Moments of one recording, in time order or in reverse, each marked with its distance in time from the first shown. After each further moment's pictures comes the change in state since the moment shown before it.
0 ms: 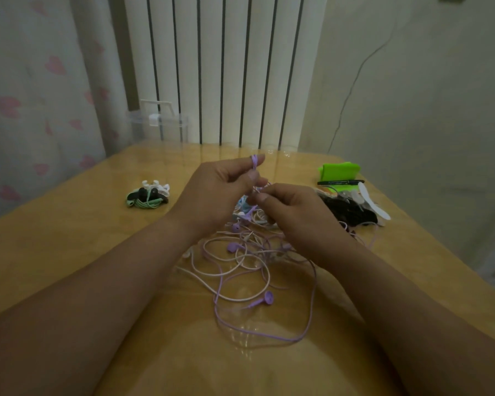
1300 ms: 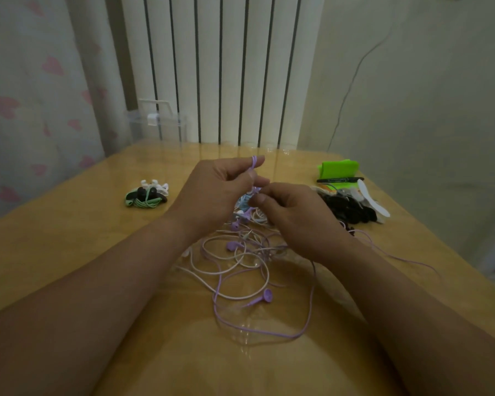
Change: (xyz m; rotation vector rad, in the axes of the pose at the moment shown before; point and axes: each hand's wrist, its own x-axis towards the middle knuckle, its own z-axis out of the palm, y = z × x) left_hand -0.004 0.006 0.002 -0.034 0.016 -0.018; right_hand 0.002 0.007 0.000 -0.187 0.012 -0.059
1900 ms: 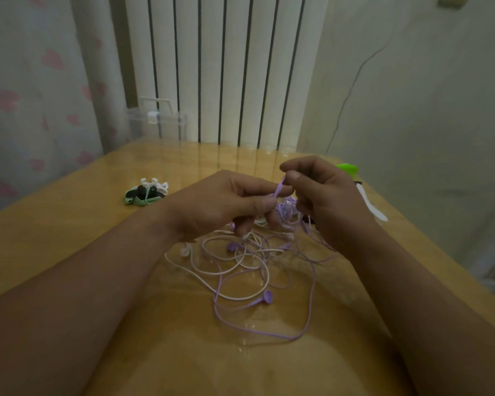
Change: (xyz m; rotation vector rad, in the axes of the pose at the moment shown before) left_hand -0.001 0.013 -0.016 -0.145 -0.558 -0.106; right_hand 0.006 0.007 -0.032 0.539 0.158 0.041
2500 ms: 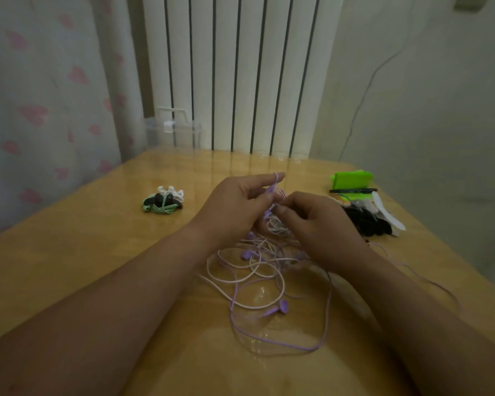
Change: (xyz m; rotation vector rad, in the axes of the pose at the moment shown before) left_hand 0.008 -0.016 0.013 0.086 0.425 0.039; right_hand -0.008 0.018 0.022 -0.593 -0.086 -0.114
